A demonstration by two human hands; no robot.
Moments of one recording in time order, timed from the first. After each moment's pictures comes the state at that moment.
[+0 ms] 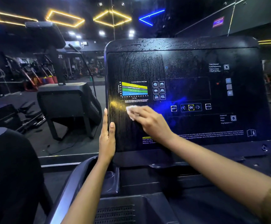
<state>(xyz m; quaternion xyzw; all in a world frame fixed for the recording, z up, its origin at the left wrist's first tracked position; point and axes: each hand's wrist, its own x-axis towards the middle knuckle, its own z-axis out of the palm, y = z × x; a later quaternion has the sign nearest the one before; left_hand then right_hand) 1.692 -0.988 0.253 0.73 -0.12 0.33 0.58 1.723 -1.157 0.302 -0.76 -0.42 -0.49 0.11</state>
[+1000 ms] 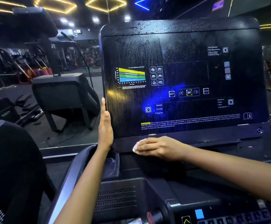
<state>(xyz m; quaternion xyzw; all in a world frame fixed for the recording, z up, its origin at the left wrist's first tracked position) 1.696 -0.983 0.241 0.70 -0.16 0.31 0.63 1.685 -1.208 0.225 -0.74 -0.63 -0.24 0.02</state>
